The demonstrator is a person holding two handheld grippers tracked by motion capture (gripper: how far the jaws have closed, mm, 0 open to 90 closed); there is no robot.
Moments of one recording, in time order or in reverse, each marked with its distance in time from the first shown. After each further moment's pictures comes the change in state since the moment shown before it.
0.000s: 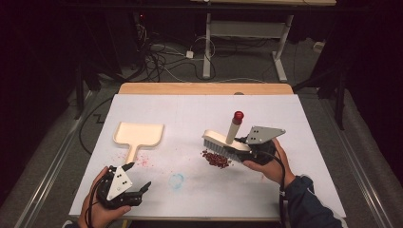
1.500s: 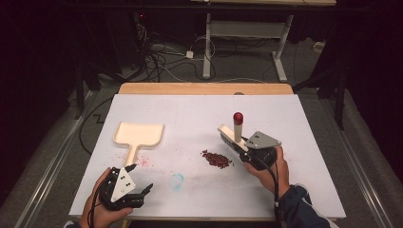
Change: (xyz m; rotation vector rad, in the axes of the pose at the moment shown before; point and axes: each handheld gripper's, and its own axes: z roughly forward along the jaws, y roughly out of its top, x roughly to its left) left arm -0.006 0.001 0.004 0.022 -0.002 0.023; right arm 0.022 -0.020 0.006 0.144 -0.383 0.129
